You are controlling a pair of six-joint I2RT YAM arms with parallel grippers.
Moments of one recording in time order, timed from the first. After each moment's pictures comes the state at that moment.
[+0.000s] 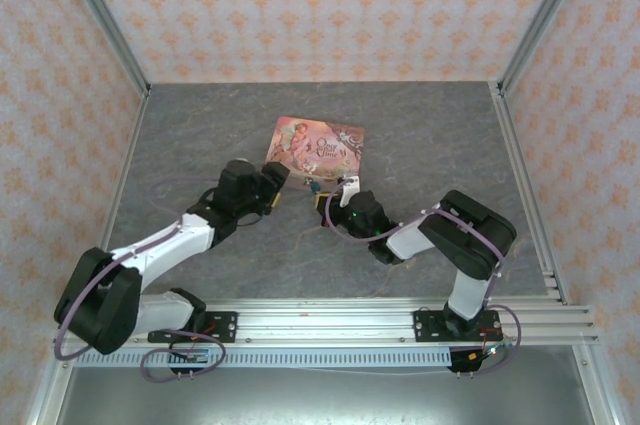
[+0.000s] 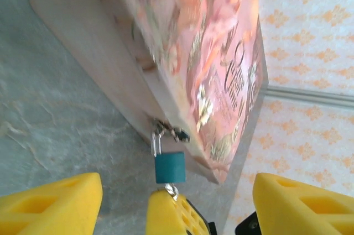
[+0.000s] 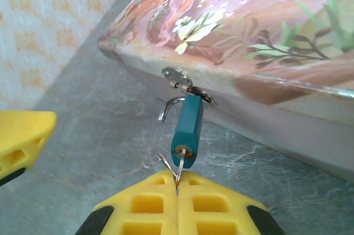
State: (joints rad) left arm -0.41 1.23 0.60 0.05 0.11 -1.38; right arm 0.81 1.78 0.53 0.93 0.01 0.66
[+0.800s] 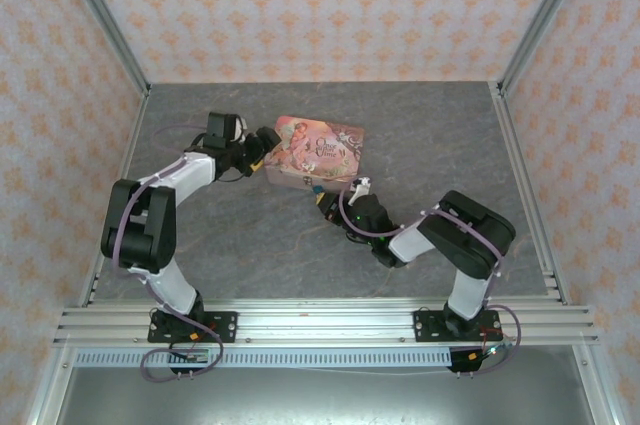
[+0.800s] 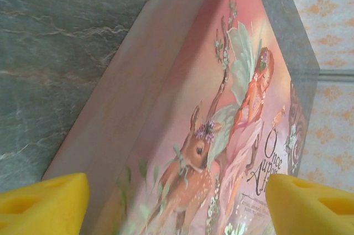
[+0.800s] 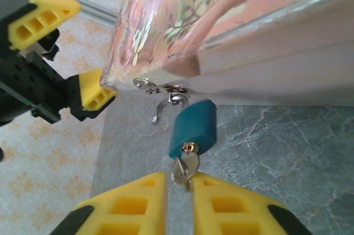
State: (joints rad) left arm -0.12 1.72 1.07 -0.14 0.44 -0.90; right arm 0.80 1.77 0.49 0.98 0.02 1.11
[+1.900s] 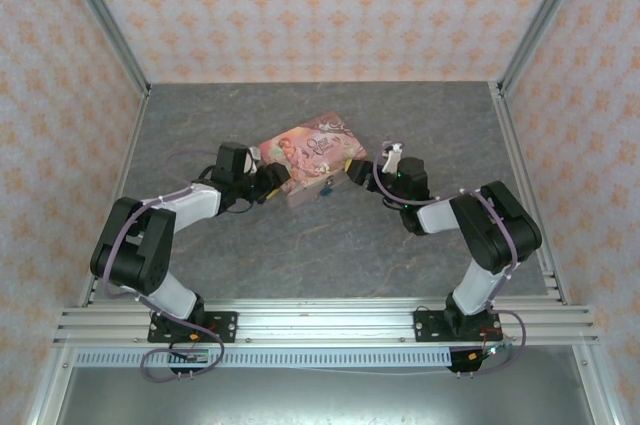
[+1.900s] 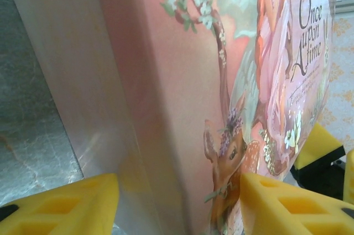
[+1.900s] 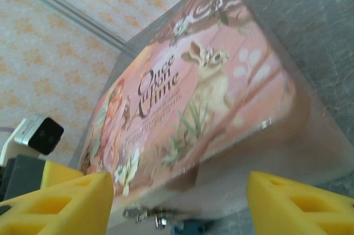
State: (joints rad) left arm -0.23 1.57 0.75 0.04 0.48 -0.91; right arm 0.39 1.72 0.55 0.91 -0.40 0.75
